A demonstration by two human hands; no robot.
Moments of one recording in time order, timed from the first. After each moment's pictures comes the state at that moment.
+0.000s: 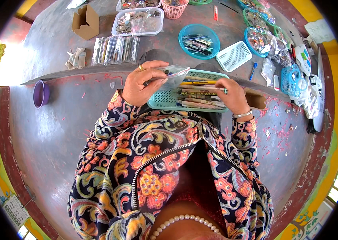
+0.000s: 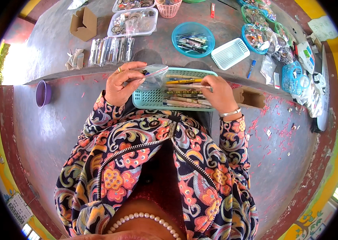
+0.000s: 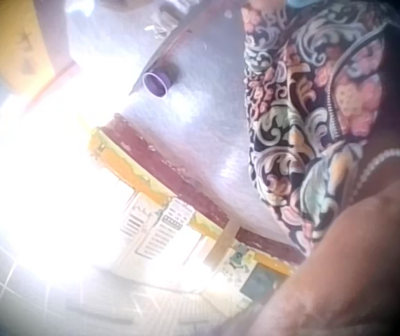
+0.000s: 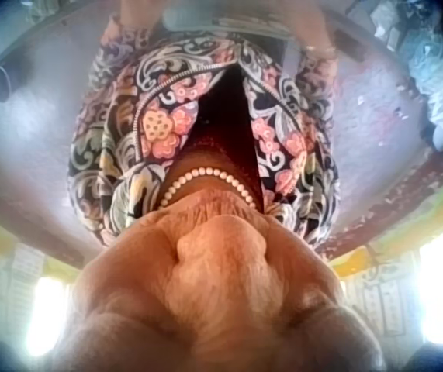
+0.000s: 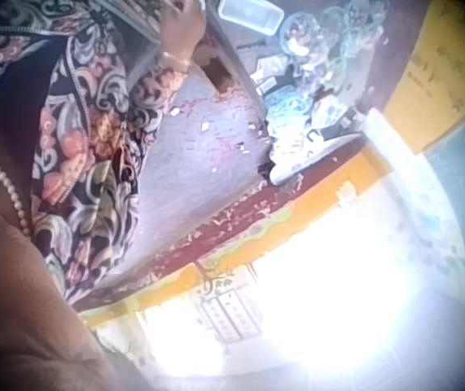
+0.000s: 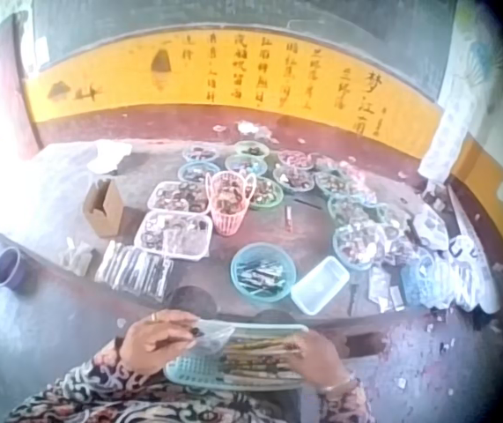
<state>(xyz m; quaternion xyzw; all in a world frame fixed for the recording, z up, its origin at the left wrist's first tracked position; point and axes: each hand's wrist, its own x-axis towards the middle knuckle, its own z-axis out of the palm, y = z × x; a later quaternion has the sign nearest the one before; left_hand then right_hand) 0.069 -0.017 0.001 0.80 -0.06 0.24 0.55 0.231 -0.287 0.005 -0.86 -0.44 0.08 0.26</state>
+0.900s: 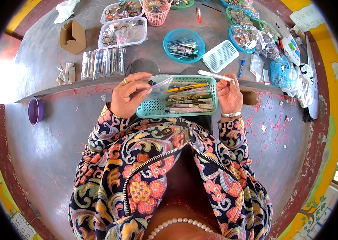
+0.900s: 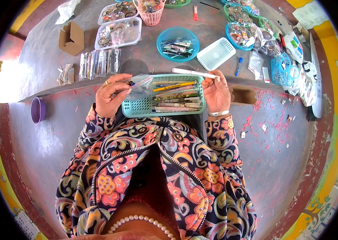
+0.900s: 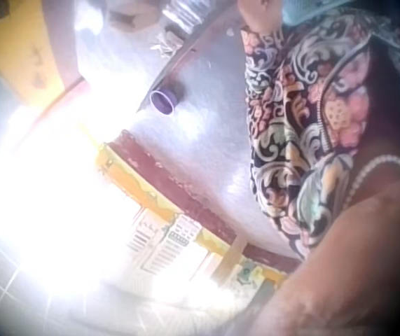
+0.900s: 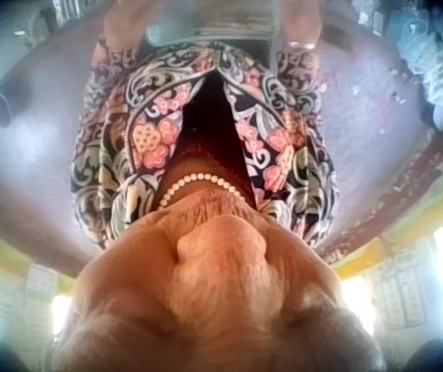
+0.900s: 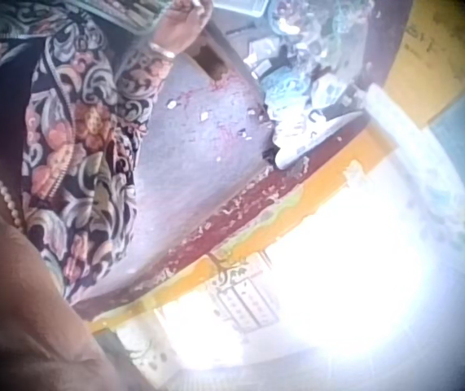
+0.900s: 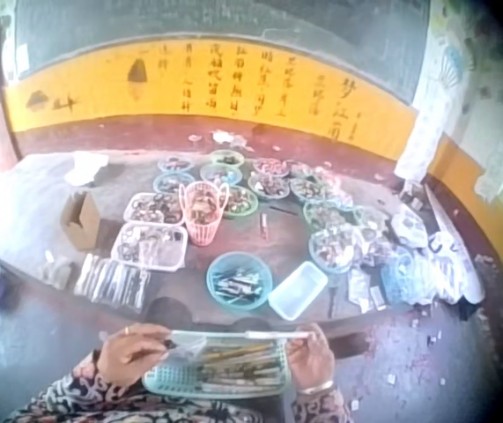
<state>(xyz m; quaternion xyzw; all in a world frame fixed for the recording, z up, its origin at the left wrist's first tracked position) 0.069 -0.021 0.002 0.79 -0.04 0.24 0.57 0.240 -0.307 -0.022 -0.26 -0.05 0.24 0.94</state>
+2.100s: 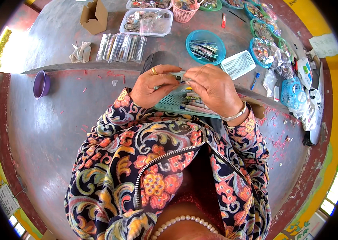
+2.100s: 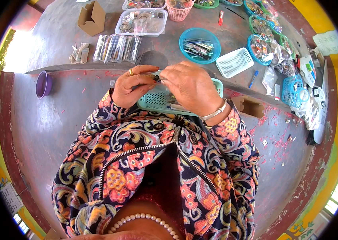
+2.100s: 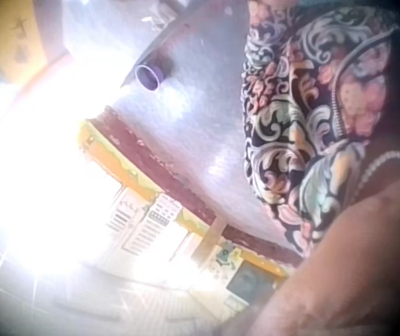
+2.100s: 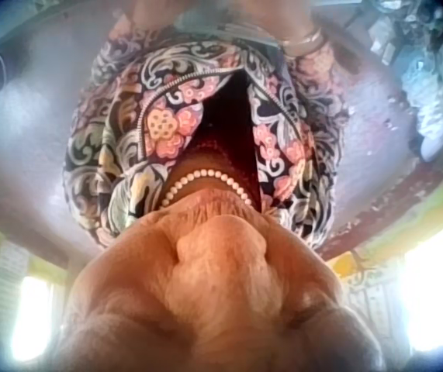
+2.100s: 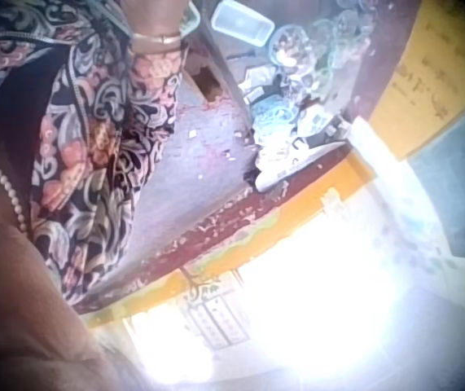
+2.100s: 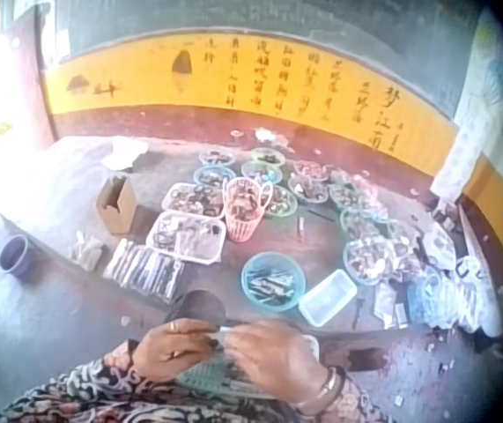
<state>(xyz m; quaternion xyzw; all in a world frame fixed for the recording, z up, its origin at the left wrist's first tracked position) 0.067 -0.018 0.006 0.79 -0.11 0.23 0.56 0.194 -0.188 0.085 -0.70 -0.64 0.03 0.31</state>
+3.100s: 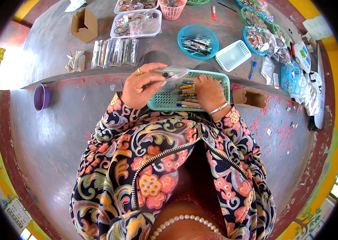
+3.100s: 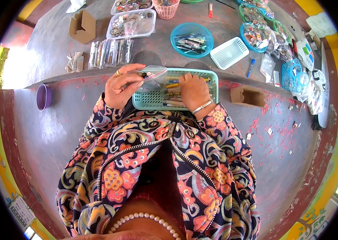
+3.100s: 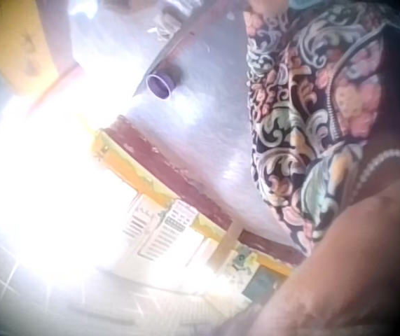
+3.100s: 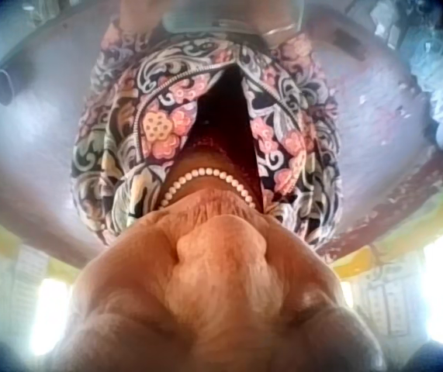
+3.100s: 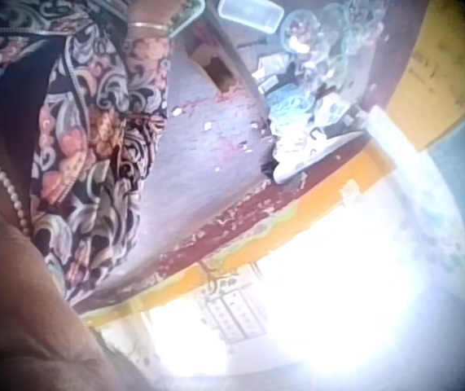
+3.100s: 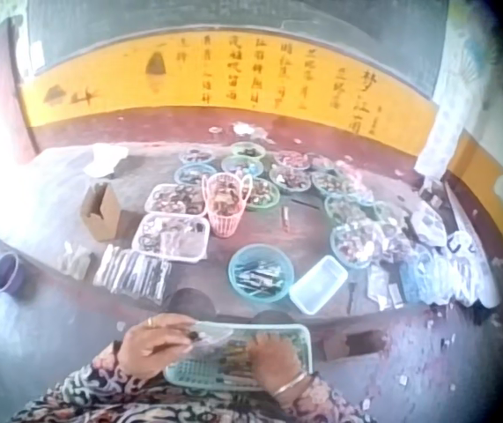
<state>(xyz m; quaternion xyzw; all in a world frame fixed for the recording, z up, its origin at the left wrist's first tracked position) 0.067 -0.017 0.009 0.79 -0.08 0.23 0.56 0.198 -0.228 -0.019 -0.87 -0.49 -0.01 -0.04</state>
